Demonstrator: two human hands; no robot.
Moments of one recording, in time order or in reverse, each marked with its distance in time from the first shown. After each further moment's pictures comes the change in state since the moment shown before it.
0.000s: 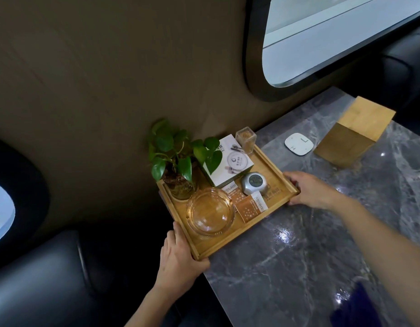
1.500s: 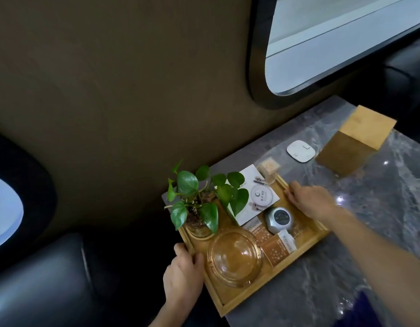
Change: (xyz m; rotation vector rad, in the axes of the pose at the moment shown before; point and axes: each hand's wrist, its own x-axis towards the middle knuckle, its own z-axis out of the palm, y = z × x) left_hand -0.017 0.013 0.013 -0.139 0.180 -0.197; right_hand -0.001 0.001 0.015 -0.593 0.132 -0.014
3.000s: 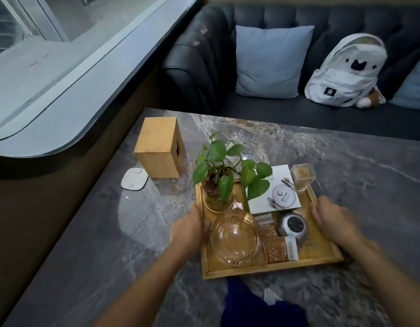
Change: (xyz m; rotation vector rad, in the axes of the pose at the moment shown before) left_hand -0.023 0.235 0.196 0.613 -0.500 0.994; right_hand -0.283 0.193 0.094 0.409 0.134 1.083
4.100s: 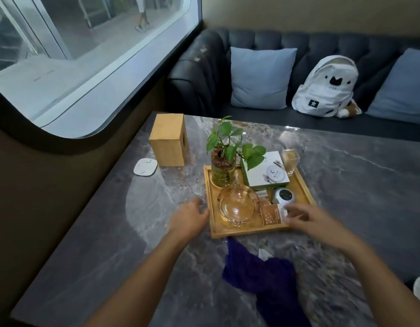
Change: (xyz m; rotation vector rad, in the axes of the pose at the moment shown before) left_hand -0.066 -0.005 -0.015 -0.177 0.019 -0.043; right_hand -0.123 -0.036 -0.038 0.622 -0.241 -0.155
